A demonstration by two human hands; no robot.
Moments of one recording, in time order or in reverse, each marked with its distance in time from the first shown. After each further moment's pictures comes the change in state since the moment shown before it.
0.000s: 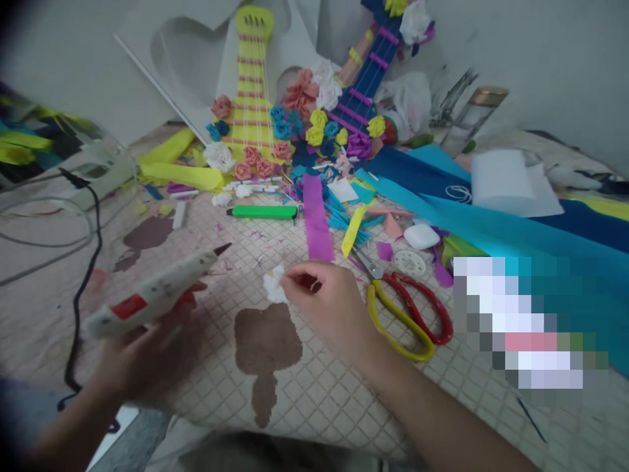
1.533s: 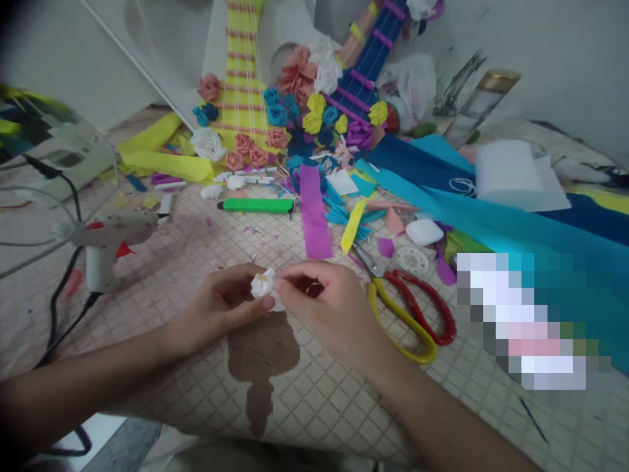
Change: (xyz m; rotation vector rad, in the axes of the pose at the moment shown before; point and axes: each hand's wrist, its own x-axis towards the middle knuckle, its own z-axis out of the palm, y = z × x) left_hand 0.054 0.051 0.059 -0.826 -0.541 -0.250; right_hand 0.001 0.000 -0.006 0.146 -0.105 0.056
